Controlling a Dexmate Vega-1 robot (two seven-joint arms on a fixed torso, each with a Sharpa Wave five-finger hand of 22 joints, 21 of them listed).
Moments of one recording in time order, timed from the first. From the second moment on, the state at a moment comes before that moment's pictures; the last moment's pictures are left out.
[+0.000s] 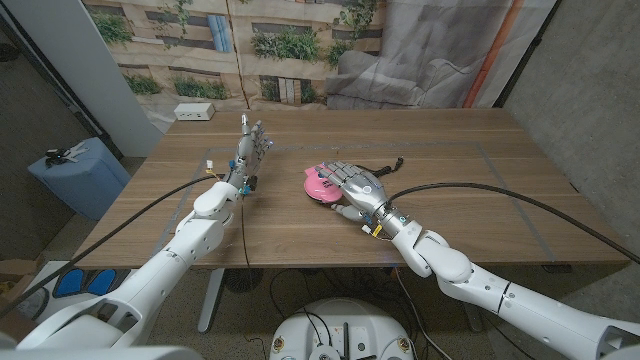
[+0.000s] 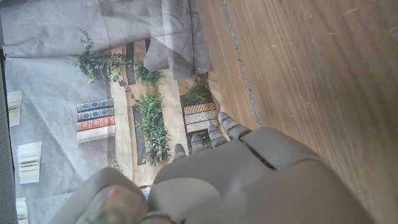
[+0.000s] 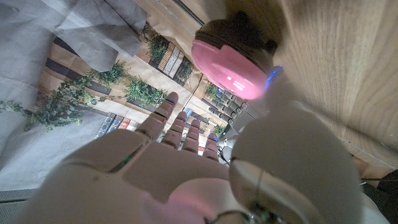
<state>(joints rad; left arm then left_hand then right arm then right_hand) 0.84 0.51 0.37 -1.30 -0.65 -0.29 -0.03 0.00 0.06 -0.24 0.17 0.25 -0.18 -0.21 0.20 0.21 -0.15 -0.14 0.22 0.21 -0.09 -0.04 0.19 0.19 0.02 -0.03 0.21 0.19 -0.89 -0.70 -0.88 -1.74 -1.17 -0.18 -0.46 0.91 -0.04 0.27 -0.18 0.19 -0.04 -0.15 0.23 0.18 0.07 -0.05 0.21 0.19 0.06 -0.01 0.22 0.20 0.31 -0.02 0.20 0.16</state>
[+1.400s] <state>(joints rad) 0.84 0.51 0.37 -1.30 -0.65 -0.29 -0.03 0.00 0.06 -0.24 0.17 0.25 -0.18 -0.21 0.20 0.21 -0.15 -0.14 0.22 0.21 -0.09 -0.04 0.19 0.19 0.02 -0.03 0.21 0.19 -0.86 -0.71 -0.89 -1.74 -1.13 -0.18 -0.50 0.91 -0.03 0.28 -0.17 0.18 -0.03 -0.15 0.23 0.18 0.08 -0.05 0.20 0.19 0.07 -0.02 0.23 0.20 0.33 -0.03 0.20 0.16</state>
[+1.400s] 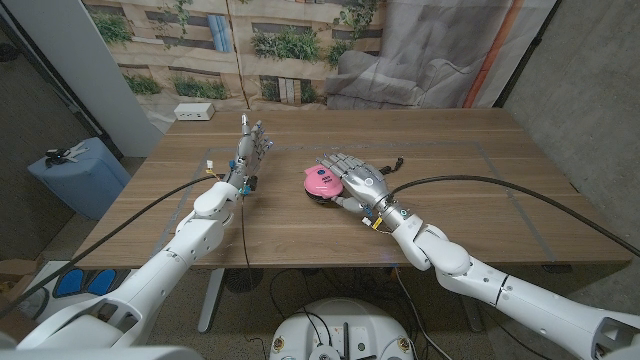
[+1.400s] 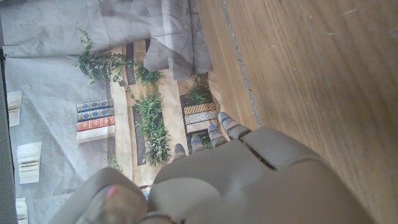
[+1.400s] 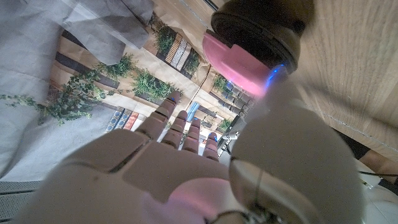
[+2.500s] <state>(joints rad) 0.84 0.51 0.37 -1.30 -0.65 -0.29 -0.03 0.00 0.06 -0.24 0.17 0.25 -0.18 -0.21 0.20 0.21 -0.15 -0.14 0.22 0.21 -0.09 -0.04 0.19 0.19 0.02 -0.03 0.21 0.19 -0.86 -0.72 -0.83 -1.81 -1.07 -0.14 -0.45 0.91 -0.03 0.28 -0.16 0.18 -0.03 -0.15 0.22 0.18 0.08 -0.05 0.20 0.19 0.07 -0.02 0.23 0.20 0.32 -0.02 0.19 0.16</state>
